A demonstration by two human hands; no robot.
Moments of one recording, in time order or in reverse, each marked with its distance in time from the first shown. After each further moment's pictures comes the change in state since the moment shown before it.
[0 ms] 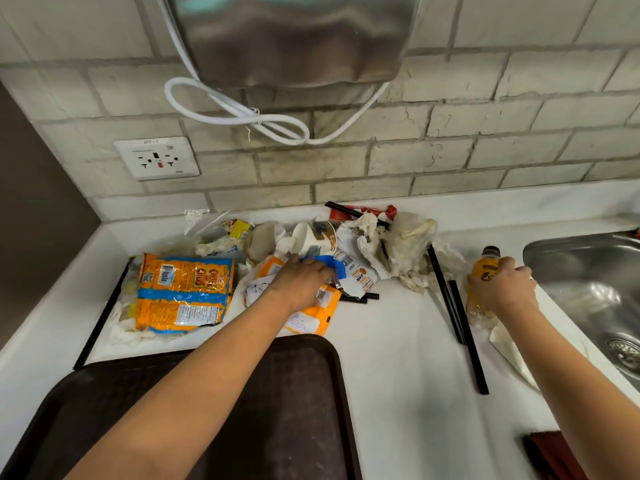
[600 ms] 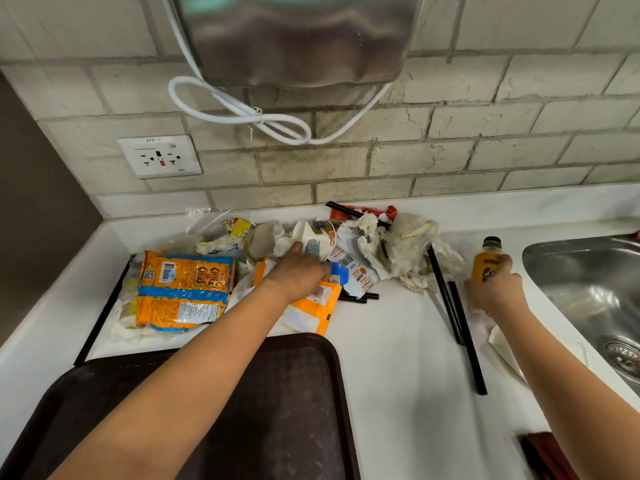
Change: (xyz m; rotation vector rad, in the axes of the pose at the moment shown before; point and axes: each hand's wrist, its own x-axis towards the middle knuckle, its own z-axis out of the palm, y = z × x) left_hand 0.000 -0.003 -0.026 -0.005 -0.030 0.040; right_hand -0.008 -0.005 0.002 0.222 -0.034 0.046
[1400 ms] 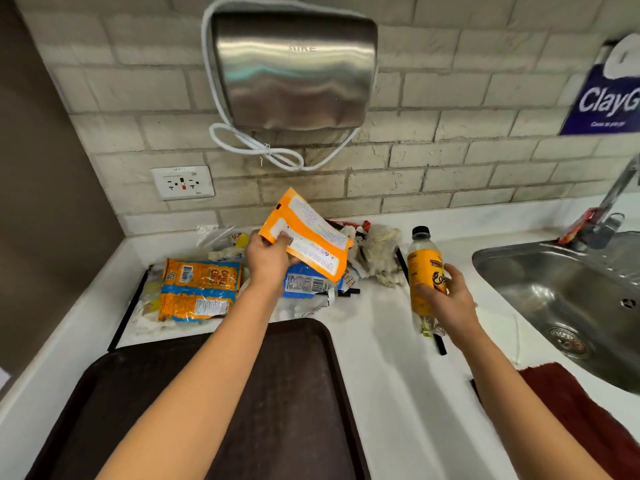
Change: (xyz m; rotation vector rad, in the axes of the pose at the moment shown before) left_hand -0.098 0.032 -0.062 -1.879 0.922 -0.686; right_hand -0.161 -0.002 -0.037 0.669 -0.080 -0.186
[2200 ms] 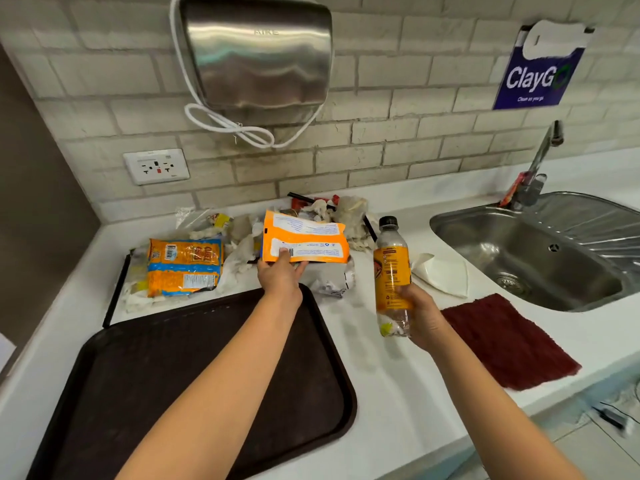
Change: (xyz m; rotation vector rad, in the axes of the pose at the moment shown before) left_hand -0.091 -0.037 -0.005 -0.401 0.037 -0.364; right_hand -0.100 0.040 -0.015 0.544 -0.362 0.186
